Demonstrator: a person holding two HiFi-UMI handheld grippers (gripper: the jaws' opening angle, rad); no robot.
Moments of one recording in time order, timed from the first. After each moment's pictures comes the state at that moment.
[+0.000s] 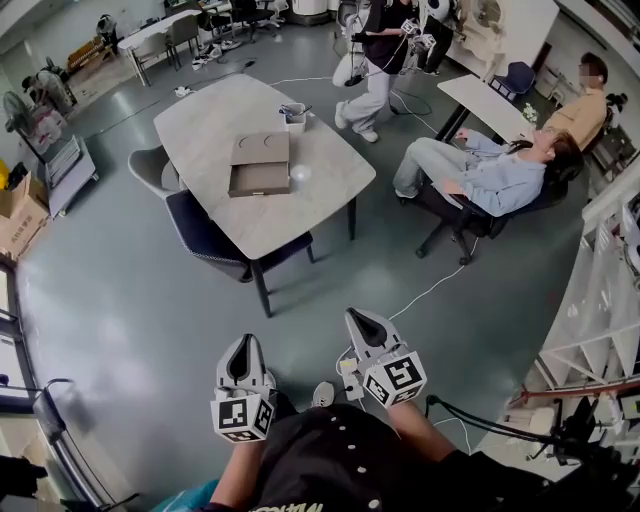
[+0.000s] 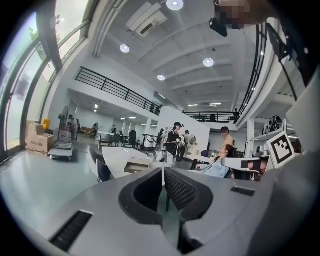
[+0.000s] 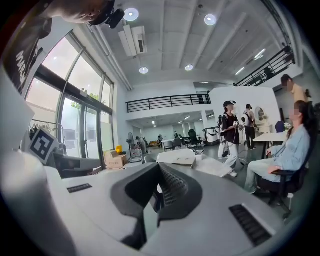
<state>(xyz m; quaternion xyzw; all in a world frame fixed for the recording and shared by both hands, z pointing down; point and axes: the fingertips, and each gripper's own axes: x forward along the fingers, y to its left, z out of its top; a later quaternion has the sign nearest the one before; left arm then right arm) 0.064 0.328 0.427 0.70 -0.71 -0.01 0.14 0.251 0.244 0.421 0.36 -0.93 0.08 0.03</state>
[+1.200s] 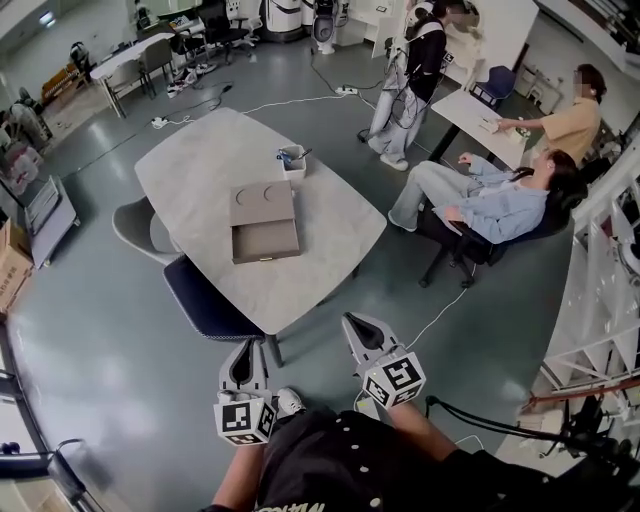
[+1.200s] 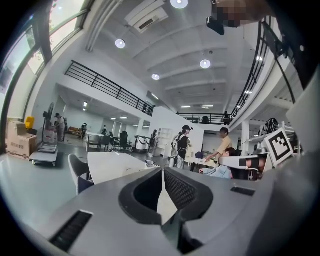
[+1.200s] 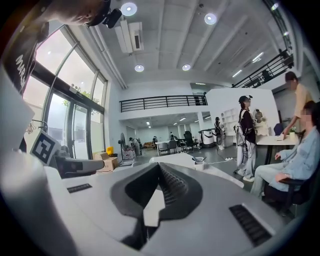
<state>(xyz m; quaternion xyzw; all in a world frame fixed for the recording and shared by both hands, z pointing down) -0.055 0.127 0.422 0.74 -0.66 -0.01 0.13 0.128 0.062 0.411 0.38 -0.92 0.07 0.03</state>
